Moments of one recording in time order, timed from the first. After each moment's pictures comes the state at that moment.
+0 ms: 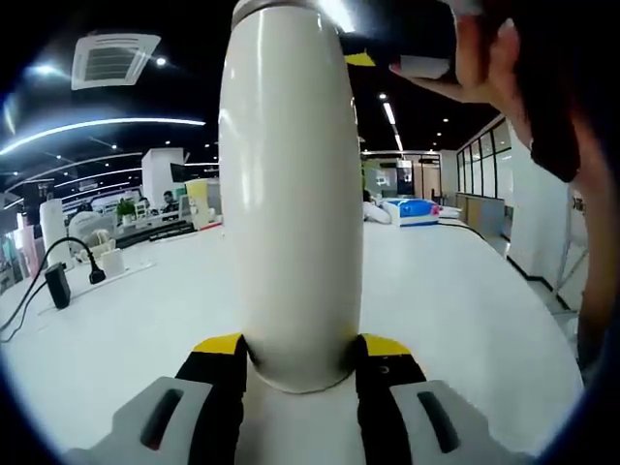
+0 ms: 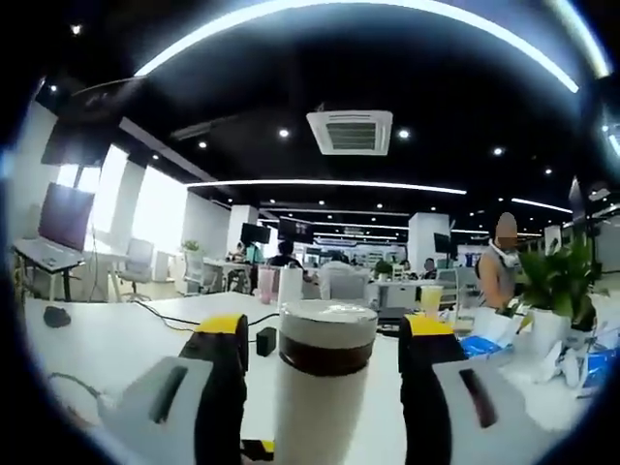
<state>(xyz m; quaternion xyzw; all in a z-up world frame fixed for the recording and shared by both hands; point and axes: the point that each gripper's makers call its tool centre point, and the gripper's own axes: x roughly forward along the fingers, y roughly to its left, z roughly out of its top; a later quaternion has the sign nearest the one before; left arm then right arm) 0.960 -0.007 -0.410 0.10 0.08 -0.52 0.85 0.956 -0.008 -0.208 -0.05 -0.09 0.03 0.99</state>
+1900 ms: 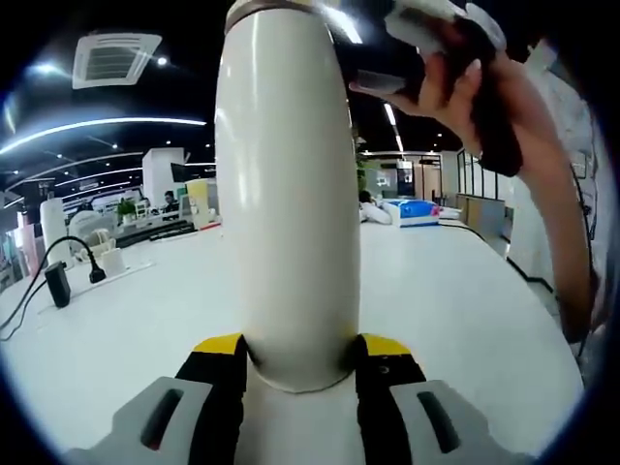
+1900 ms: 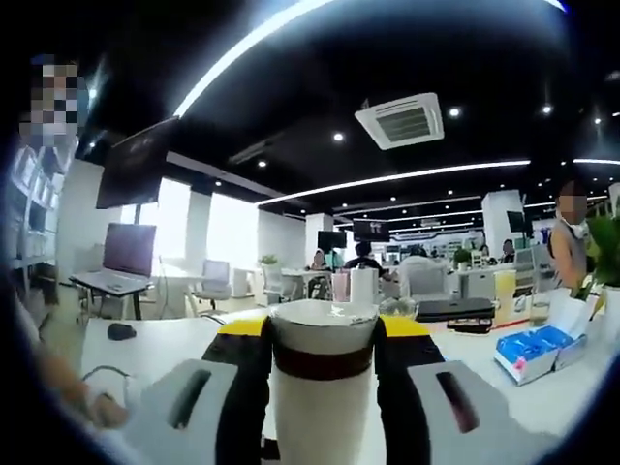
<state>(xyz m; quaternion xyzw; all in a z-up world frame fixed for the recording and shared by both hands) 0.957 -0.006 -0.409 0.10 0.08 -0.52 0.85 0.968 -0.007 -0.209 0.01 -0.08 0.23 0.97</state>
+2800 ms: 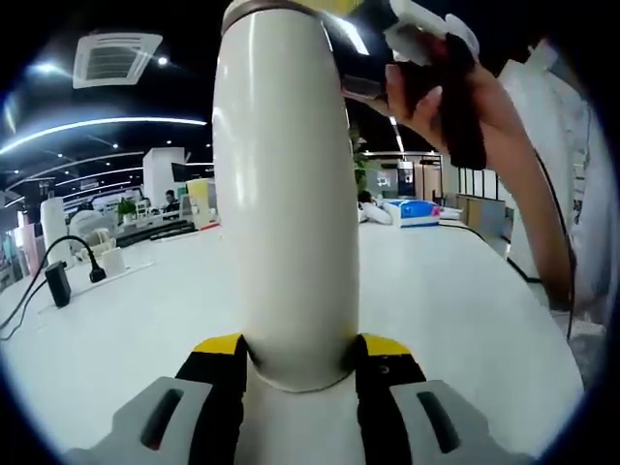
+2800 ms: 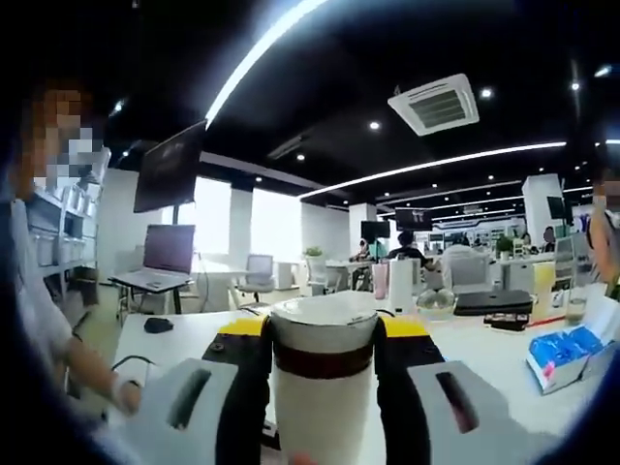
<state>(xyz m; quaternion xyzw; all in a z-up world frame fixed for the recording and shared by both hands) 0.960 -0.005 -0.410 0.09 0.08 -0.51 0.85 0.972 0.000 -0.211 0.02 -0.06 0.34 0.94</state>
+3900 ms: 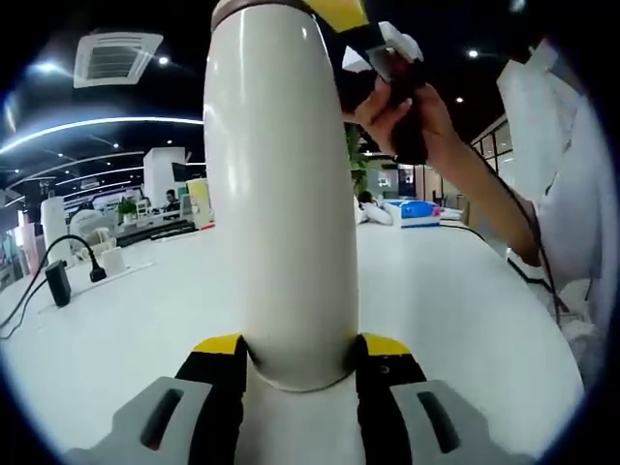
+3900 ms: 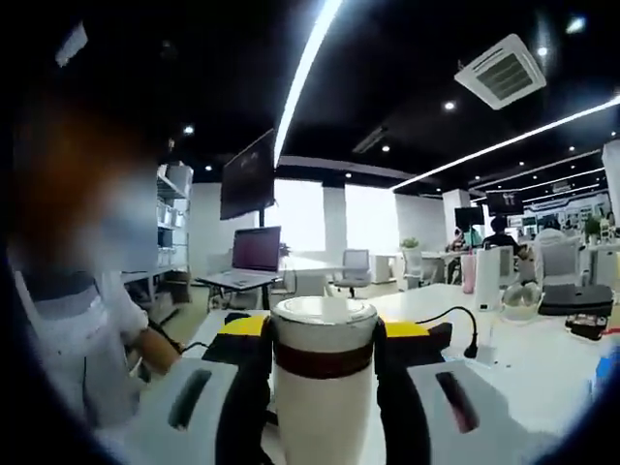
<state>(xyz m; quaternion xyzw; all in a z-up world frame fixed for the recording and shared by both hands) 0.962 -0.005 -0.411 0.09 0.08 -0.51 0.85 0.968 0.015 -0.212 0.04 -0.04 0.56 0.82</state>
